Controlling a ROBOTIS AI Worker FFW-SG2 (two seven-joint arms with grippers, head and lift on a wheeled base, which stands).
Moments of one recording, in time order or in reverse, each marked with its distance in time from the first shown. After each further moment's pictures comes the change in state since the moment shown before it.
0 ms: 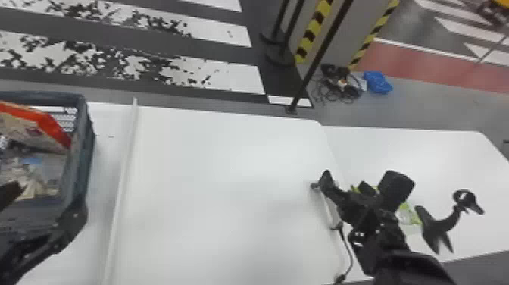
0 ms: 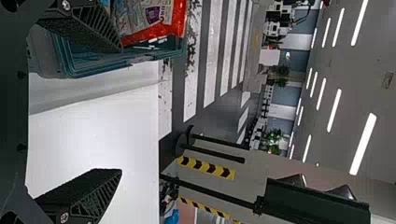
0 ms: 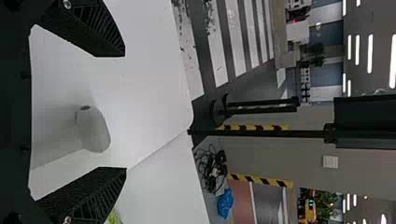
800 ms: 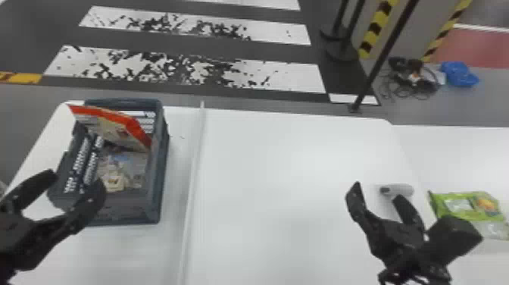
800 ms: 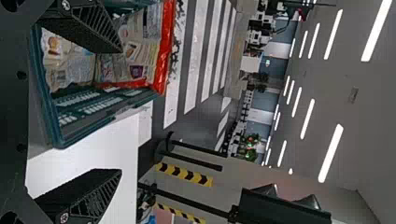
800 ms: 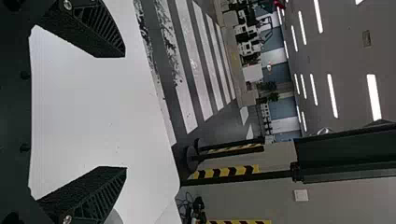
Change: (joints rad) left arm -0.035 -0.002 0.287 0.110 0.190 -0.078 -0.233; right arm 0.203 0.092 0.225 -0.074 0.019 -0.349 0.000
